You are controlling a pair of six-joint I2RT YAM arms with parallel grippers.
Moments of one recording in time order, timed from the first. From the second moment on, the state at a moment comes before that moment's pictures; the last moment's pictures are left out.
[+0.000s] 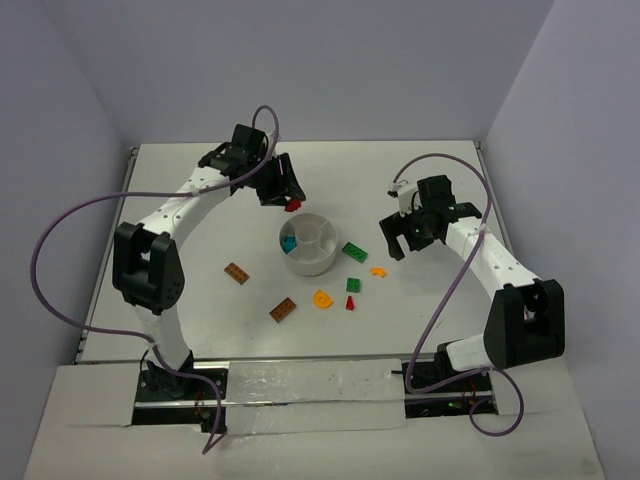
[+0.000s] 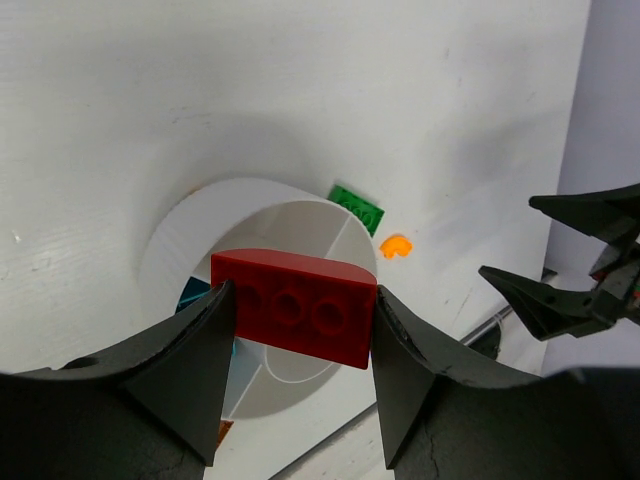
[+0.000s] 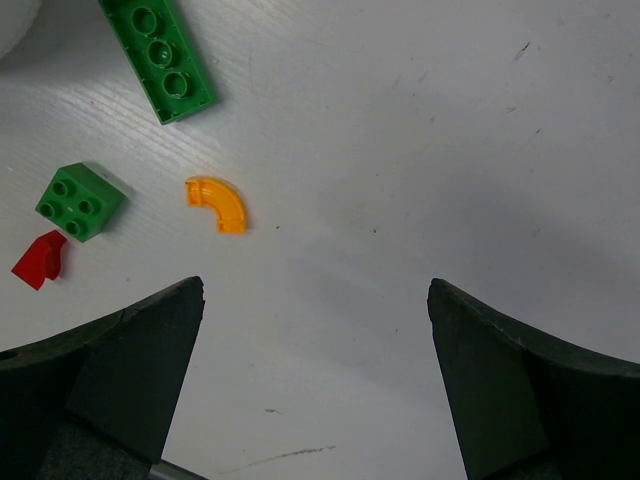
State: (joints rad) left arm -0.43 1.87 1.66 -0.64 0.38 -0.58; right arm 0.16 1.38 1.01 -0.68 -0.19 -0.30
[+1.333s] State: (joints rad) left arm -0.49 1.96 1.71 -0.67 0.37 -0.57; right arm 0.16 1.41 1.03 -0.68 -0.18 -0.30
